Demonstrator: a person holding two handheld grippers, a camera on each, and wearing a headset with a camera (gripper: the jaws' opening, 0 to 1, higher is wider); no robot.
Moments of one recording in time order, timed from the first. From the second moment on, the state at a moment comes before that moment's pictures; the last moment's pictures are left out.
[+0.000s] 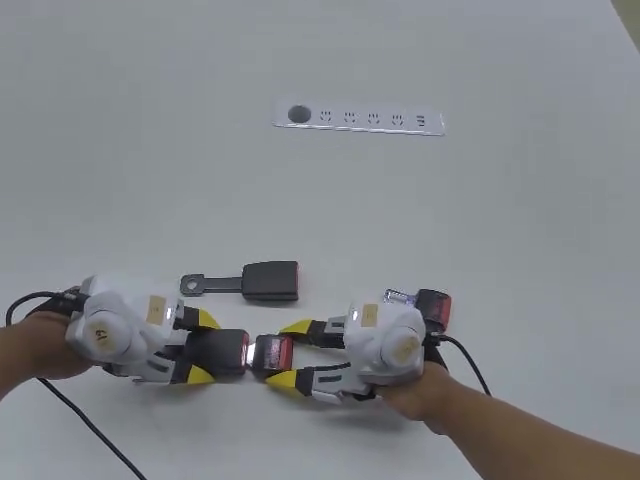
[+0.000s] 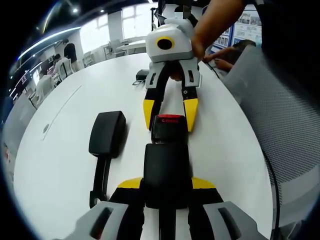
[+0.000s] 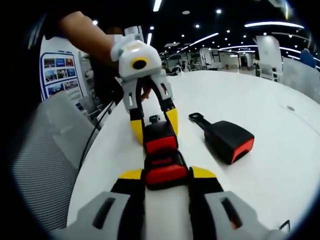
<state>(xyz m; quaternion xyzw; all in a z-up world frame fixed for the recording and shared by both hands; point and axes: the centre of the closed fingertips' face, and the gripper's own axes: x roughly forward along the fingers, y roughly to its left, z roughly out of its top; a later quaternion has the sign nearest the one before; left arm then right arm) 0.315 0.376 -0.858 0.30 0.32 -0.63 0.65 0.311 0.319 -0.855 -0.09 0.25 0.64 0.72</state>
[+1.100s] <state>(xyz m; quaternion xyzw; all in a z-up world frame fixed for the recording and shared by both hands) 0.337 0.355 -0.803 0.24 0.32 -0.55 0.73 0.319 0.292 -0.815 -0.12 0.26 0.57 0.77</state>
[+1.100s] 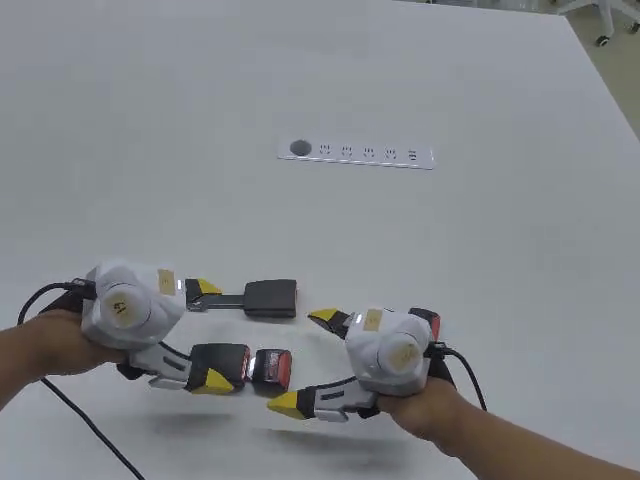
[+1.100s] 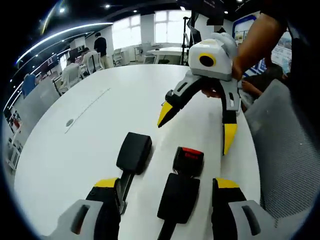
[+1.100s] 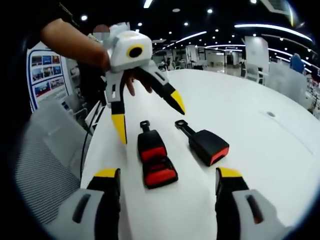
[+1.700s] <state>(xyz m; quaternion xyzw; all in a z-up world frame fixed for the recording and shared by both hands) 0.364 0.323 -0.767 0.25 0.29 -0.55 0.75 0.343 0.177 -0.791 -0.14 0.27 0.50 0.81</state>
